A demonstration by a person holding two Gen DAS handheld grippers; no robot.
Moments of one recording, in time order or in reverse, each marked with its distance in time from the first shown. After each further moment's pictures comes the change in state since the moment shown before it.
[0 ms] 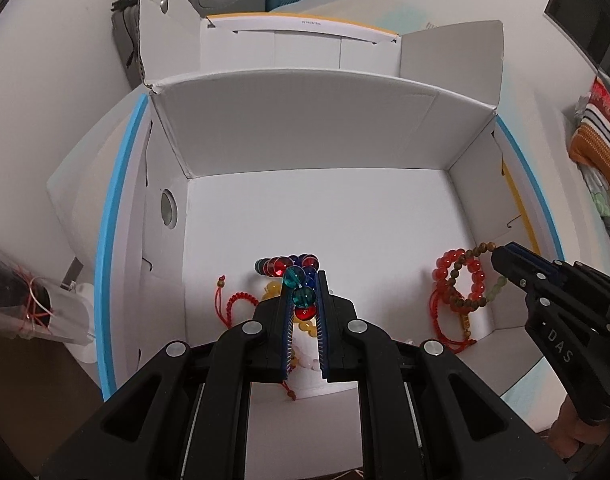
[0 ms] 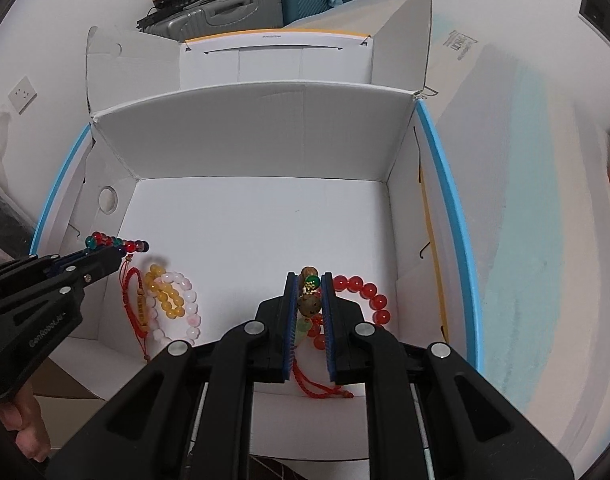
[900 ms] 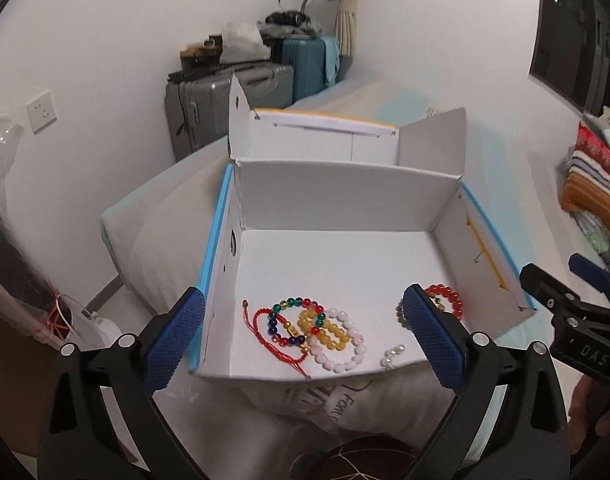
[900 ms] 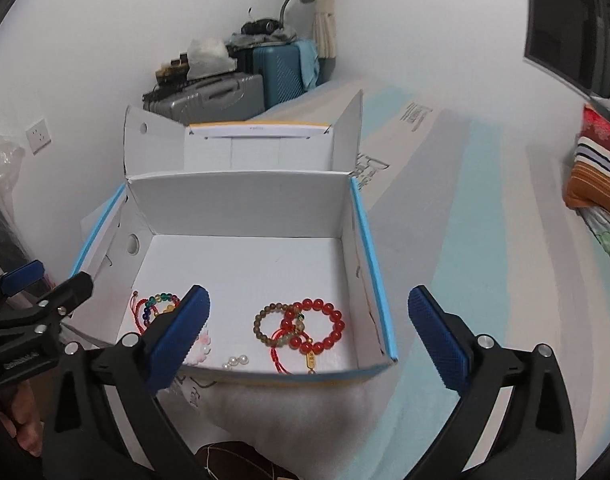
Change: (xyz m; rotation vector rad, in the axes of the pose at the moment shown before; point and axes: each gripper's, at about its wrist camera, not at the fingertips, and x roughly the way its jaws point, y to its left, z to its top) left arm -0.108 0.006 -0.070 -0.051 -0.368 0.050; right arm -0.107 -0.013 -0.052 0.042 -0.323 -0.072
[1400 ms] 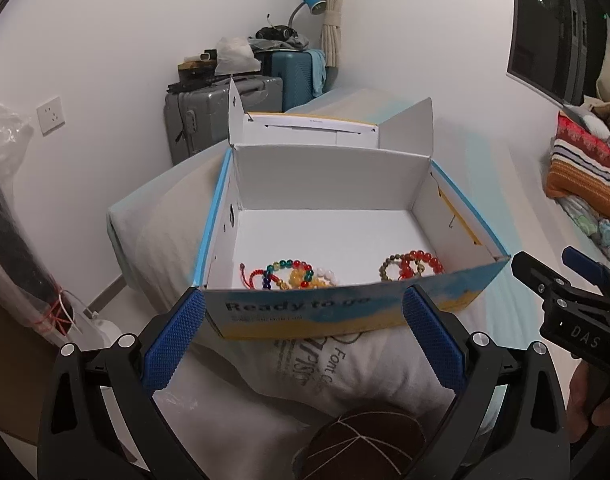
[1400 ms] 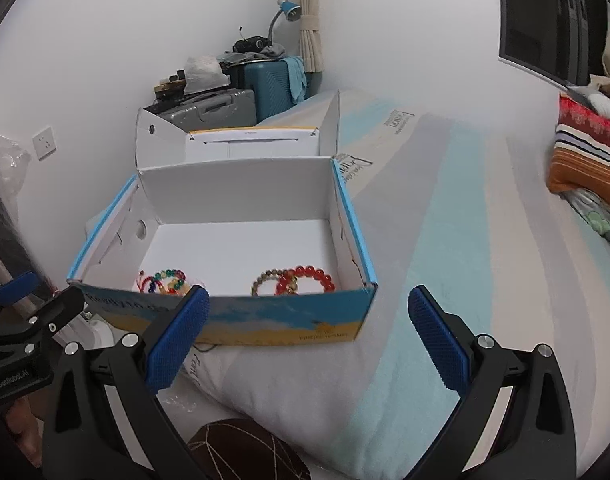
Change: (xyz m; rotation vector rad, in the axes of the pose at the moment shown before) left arm -0.043 -0.009 -0.060 0.043 -0.047 -0.013; right arm -0.039 -0.008 -0.058 0.034 -0.063 -0.021
